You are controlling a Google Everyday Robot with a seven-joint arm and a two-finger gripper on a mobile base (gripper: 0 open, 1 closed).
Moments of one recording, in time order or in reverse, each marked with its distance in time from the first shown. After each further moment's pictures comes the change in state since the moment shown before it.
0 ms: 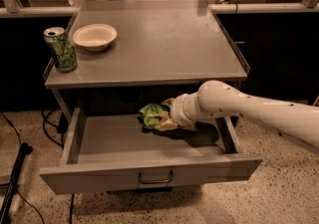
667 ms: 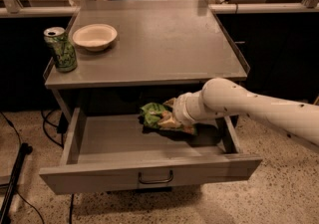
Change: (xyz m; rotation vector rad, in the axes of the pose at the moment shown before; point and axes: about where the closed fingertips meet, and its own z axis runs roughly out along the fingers) arm -0.004 0.003 -0.019 -0.003 0.007 -0.016
